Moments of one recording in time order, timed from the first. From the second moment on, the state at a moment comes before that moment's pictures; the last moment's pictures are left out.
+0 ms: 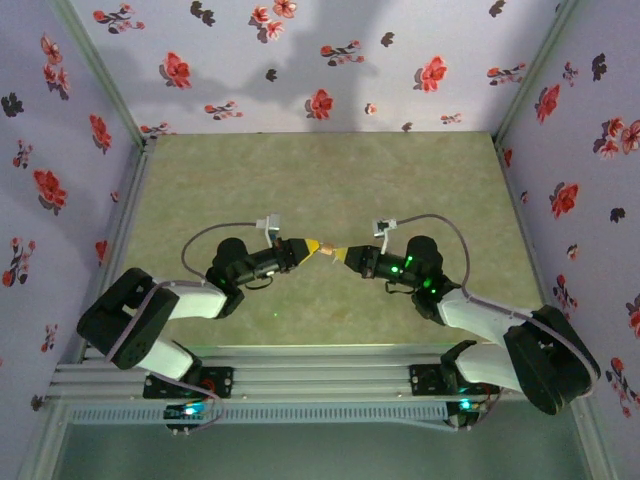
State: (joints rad) left arm -0.65 1.49 0.40 1.14 0.58 -1.25; right arm 0.57 1.19 0.35 0.71 -0.65 0.92
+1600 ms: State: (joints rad) left arm -0.57 1.42 0.33 1.15 0.50 -1.30; right arm 0.58 1.03 0.33 0.64 -0.56 0.89
